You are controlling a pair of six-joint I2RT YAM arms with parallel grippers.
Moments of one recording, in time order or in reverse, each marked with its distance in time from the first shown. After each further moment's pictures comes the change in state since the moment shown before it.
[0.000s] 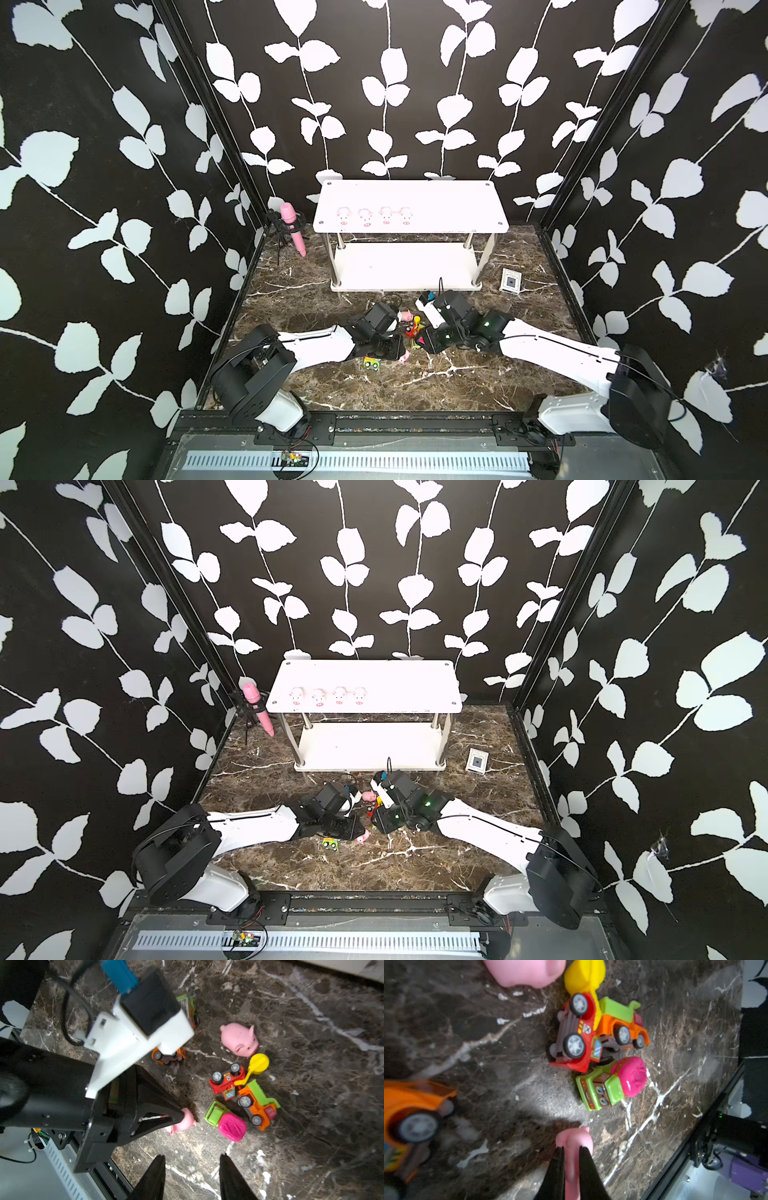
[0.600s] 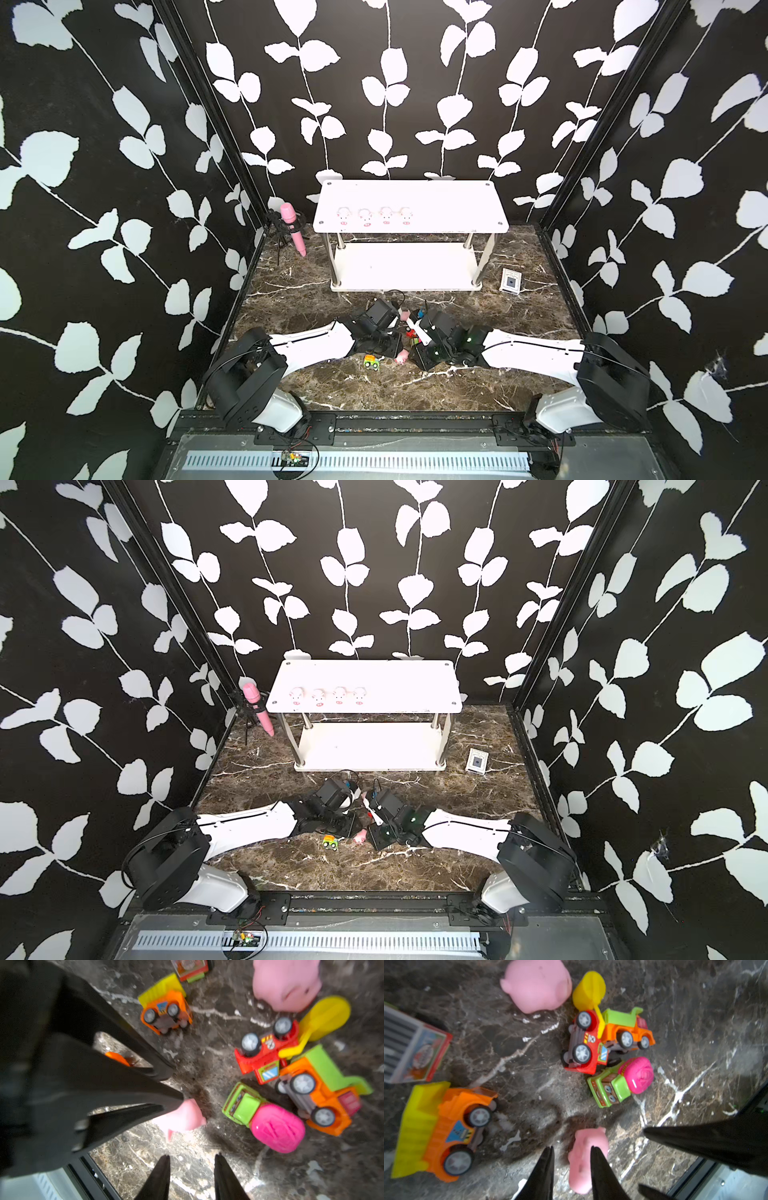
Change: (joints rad) left arm -0.003 -0.037 0.073 -0.169 -0.067 0.139; right arm 0.096 0.111 -0.113 0.172 0.027 0.096
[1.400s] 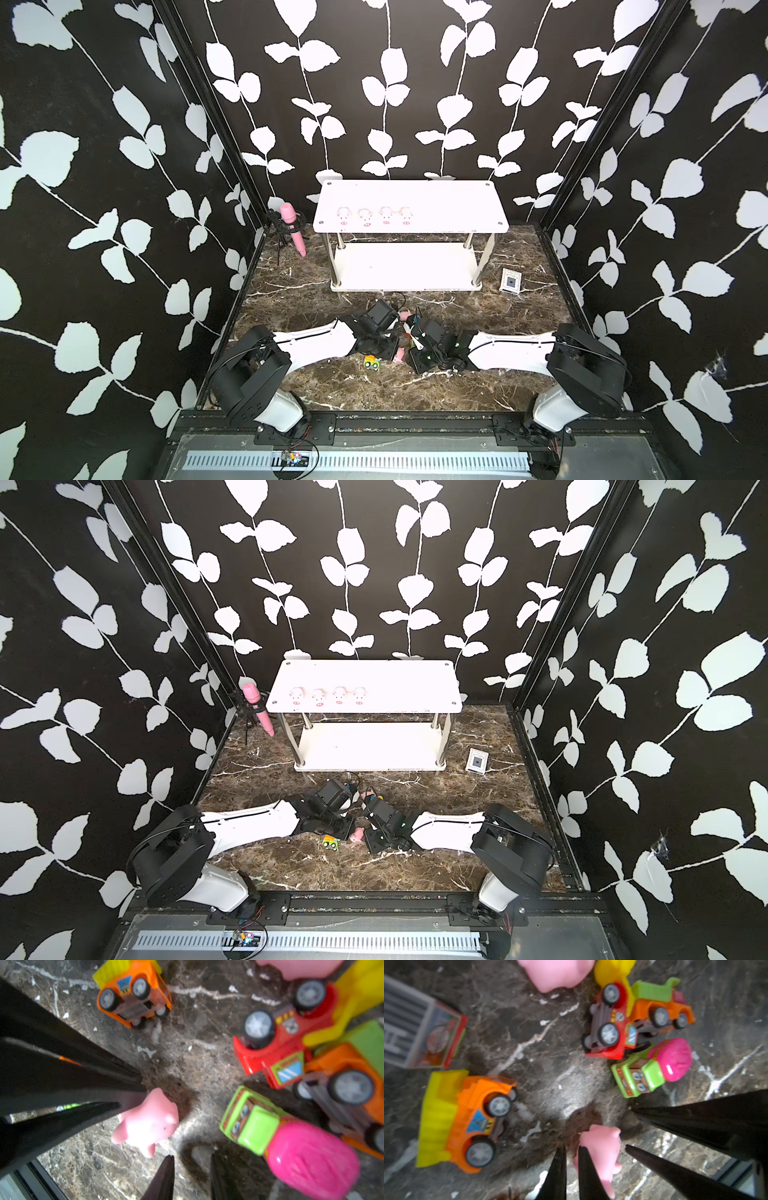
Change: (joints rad) left arm 0.000 0.023 0.003 -0.074 -0.064 0.053; right arm 0.035 0.135 0.015 0.099 0.061 0.064
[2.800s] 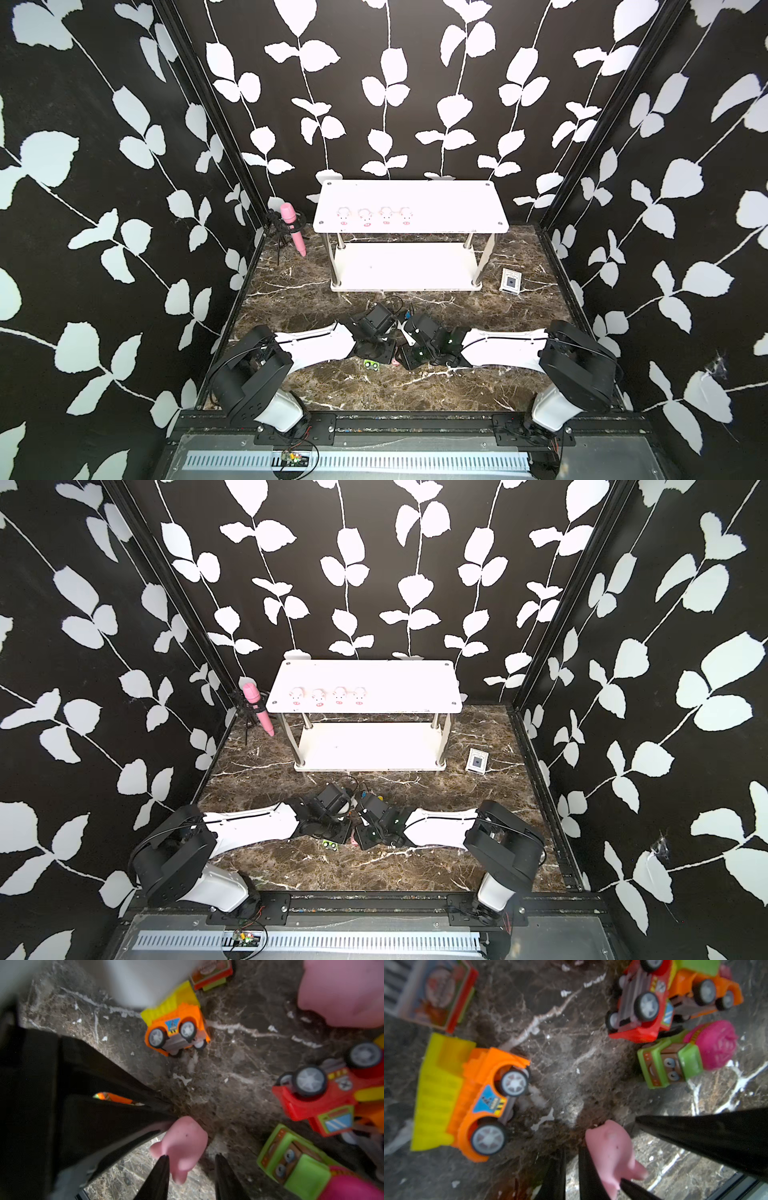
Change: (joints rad) left arm 0.000 0.003 -0.038 0.024 -0.001 -0.046; right arm 0.009 0.033 0.061 0.032 -0.036 0.004
